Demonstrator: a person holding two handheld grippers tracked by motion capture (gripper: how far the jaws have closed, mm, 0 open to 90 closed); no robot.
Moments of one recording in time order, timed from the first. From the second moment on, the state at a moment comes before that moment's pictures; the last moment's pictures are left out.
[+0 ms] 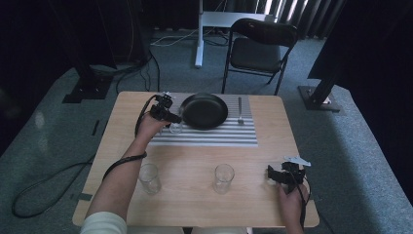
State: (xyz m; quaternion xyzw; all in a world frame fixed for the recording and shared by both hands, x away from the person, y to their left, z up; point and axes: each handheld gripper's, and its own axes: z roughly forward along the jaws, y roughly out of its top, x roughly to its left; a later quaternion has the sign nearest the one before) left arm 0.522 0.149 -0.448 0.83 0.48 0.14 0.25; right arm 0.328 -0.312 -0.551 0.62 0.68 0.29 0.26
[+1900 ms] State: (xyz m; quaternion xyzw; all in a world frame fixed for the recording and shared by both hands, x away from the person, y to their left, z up) left arm 0.437 0.236 -0.439 0.81 0.51 0.15 0.26; right arm 0.328 -0.312 -0.551 0.62 0.68 0.29 0.26
